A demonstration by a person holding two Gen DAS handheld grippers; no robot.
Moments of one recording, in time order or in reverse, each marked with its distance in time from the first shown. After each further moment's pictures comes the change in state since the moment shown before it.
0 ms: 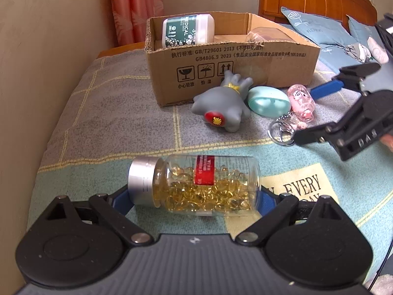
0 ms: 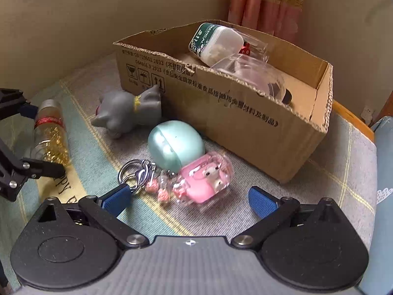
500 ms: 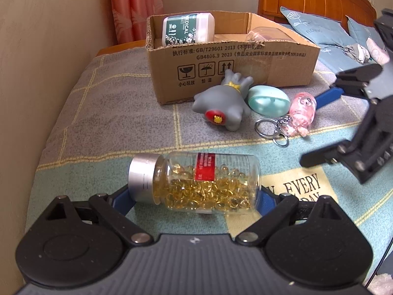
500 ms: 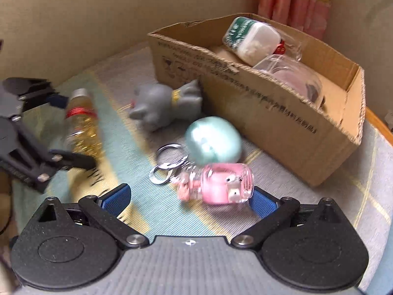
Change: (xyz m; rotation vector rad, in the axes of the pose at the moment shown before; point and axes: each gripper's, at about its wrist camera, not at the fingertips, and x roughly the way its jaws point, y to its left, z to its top) left arm 0.001 0.003 0.000 -0.003 0.003 -0.011; right arm -0.008 0.021 -0.001 -0.055 0.073 0.137
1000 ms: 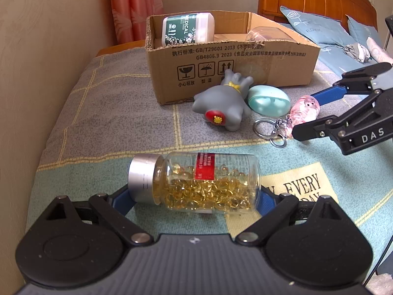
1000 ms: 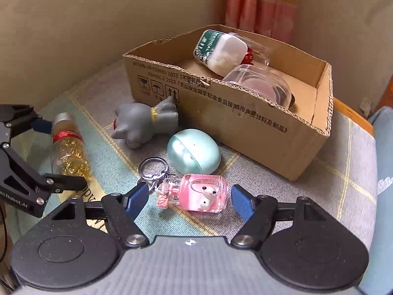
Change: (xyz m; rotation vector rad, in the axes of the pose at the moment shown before) left arm -0.001 0.000 -0.001 0.002 0.001 0.002; right arm -0.007 -0.001 0.001 0.131 -0.077 -0.140
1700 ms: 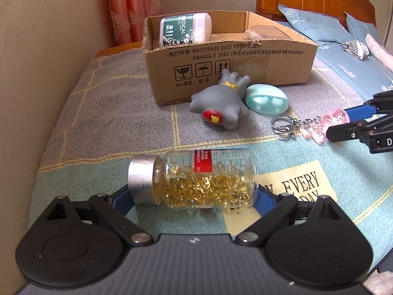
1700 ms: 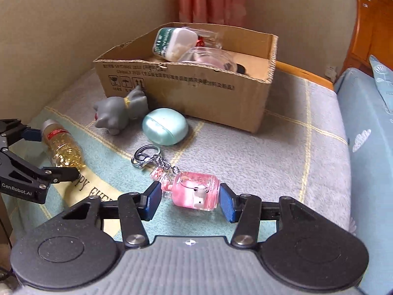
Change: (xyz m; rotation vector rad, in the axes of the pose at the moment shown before) left arm -0.001 -0.003 0.000 0.018 -0.001 0.010; right arm -0.036 -0.006 -0.036 0.196 -0.011 -0.112
